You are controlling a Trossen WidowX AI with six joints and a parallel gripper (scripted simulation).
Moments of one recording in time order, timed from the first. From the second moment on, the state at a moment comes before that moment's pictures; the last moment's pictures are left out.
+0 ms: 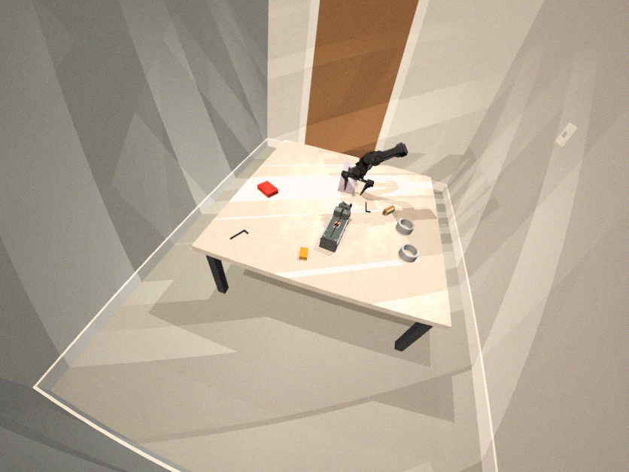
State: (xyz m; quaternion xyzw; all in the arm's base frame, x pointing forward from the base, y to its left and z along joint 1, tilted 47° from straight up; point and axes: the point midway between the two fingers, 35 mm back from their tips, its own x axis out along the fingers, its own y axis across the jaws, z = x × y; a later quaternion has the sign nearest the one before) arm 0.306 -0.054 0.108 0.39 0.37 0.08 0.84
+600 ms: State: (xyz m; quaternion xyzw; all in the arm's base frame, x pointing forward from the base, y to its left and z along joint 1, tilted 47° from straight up) arm 0.366 -0.081 0.114 0.35 0.36 0.14 0.85
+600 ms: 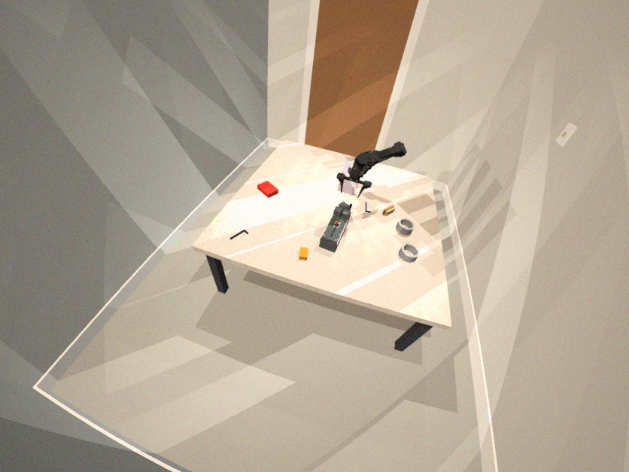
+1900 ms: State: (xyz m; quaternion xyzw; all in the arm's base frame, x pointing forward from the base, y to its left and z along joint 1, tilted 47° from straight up) arm 0.428 -0.061 0.050 0.31 0.35 0.20 0.86
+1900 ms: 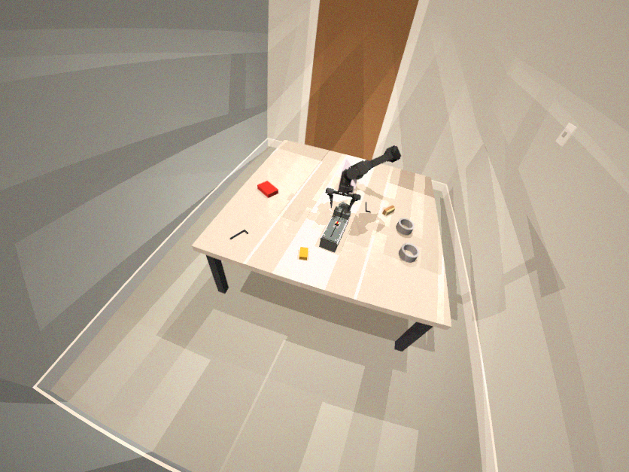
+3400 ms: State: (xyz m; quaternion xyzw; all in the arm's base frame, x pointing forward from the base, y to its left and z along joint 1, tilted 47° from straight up) arm 0.311 -0.057 0.122 0.39 0.36 0.10 0.84
